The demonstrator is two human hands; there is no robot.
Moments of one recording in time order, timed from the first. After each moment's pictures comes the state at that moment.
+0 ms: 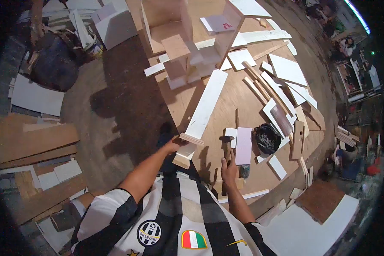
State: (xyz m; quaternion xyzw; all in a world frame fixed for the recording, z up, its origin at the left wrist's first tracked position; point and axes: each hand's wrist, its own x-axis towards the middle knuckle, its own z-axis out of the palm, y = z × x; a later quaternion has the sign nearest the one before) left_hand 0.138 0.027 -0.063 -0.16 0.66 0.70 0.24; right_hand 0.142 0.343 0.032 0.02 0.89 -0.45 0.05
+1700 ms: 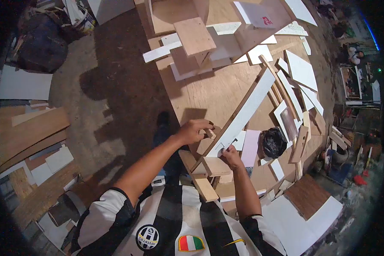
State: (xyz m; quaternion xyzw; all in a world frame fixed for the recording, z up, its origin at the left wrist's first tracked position) left_hand 0.045 0.021 0.011 0.11 0.80 0.59 0.03; right_hand 0.056 0.316 -0.017 0.10 0.60 -0.65 0.45
